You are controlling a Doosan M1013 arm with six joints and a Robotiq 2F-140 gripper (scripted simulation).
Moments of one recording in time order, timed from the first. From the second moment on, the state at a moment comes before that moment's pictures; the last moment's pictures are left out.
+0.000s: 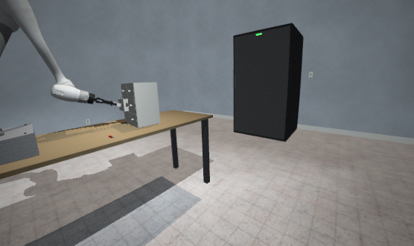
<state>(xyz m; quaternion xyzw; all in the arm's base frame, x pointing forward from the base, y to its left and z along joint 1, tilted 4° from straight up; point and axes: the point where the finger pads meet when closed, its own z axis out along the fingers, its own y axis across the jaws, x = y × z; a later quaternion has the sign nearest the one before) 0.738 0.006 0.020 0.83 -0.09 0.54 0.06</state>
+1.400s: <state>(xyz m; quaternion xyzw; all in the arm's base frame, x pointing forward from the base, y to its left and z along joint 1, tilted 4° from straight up) 0.707 0.013 0.022 0.83 -0.09 0.54 0.06</state>
